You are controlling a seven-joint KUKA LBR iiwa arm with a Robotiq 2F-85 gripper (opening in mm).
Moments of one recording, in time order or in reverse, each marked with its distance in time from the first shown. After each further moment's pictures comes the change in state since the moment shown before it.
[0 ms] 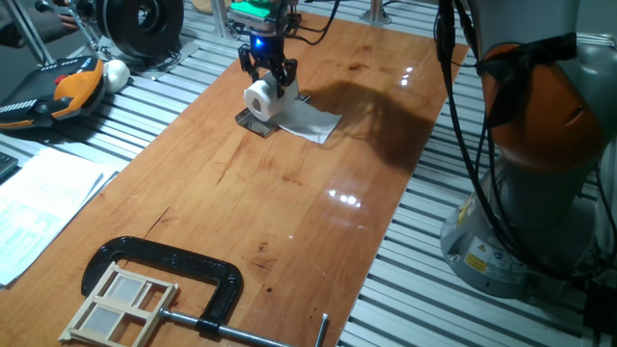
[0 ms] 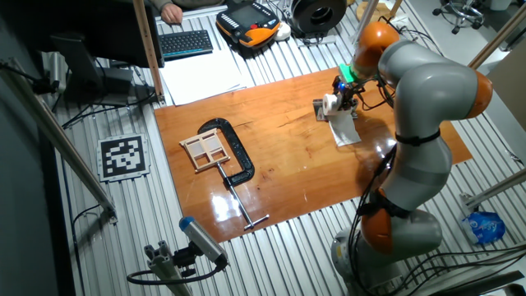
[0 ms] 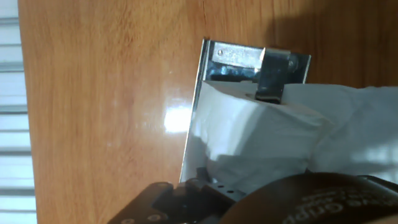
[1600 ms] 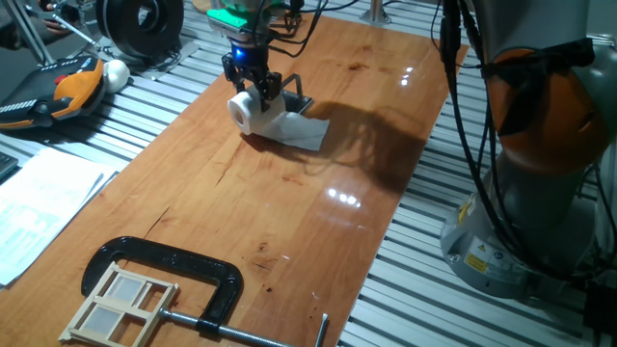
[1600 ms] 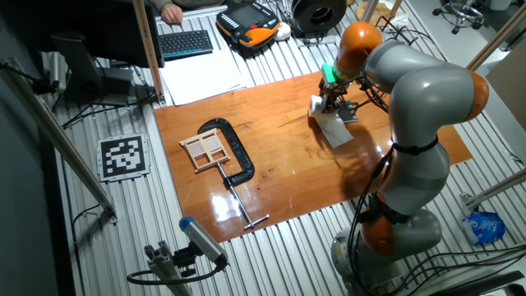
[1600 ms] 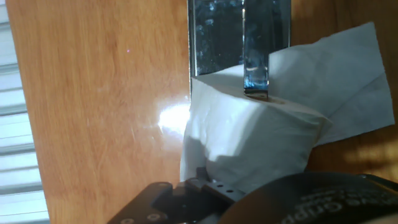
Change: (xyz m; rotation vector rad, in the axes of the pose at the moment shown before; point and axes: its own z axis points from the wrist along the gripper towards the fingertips) arm 0.074 -0.005 -0.007 -0.020 -0.016 0.122
